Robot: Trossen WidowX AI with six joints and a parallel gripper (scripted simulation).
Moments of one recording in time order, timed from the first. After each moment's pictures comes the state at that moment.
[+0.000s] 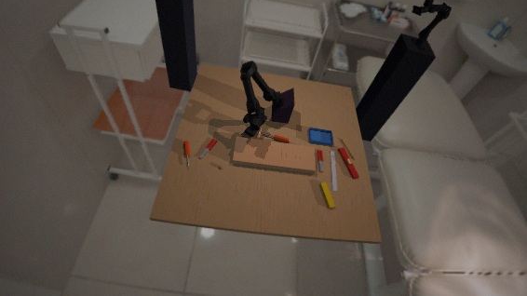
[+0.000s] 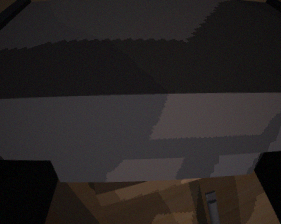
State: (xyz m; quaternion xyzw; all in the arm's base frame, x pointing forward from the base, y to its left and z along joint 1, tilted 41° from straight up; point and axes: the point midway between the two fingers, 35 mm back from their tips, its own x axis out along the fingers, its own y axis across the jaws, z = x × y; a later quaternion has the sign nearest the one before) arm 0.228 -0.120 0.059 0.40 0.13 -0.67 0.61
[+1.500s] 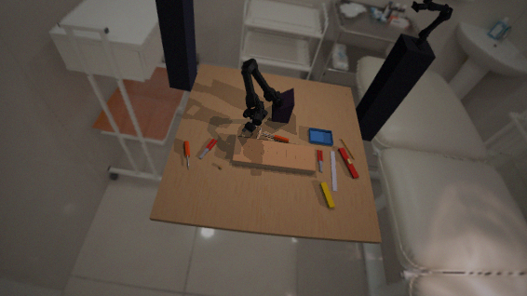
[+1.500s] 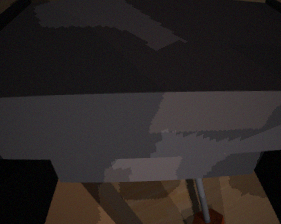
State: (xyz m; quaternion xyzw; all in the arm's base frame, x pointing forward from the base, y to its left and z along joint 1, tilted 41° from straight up) arm 0.223 -0.090 0.098 0.42 0.14 -0.67 0.60
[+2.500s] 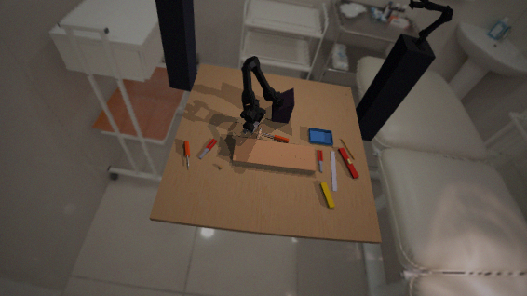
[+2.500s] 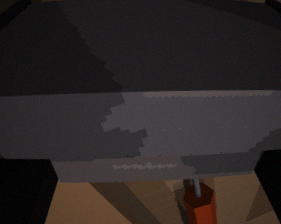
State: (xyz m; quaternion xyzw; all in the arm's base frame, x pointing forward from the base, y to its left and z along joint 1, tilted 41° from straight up) arm 0.219 -0.096 0.096 0.47 0.20 -0.63 0.58
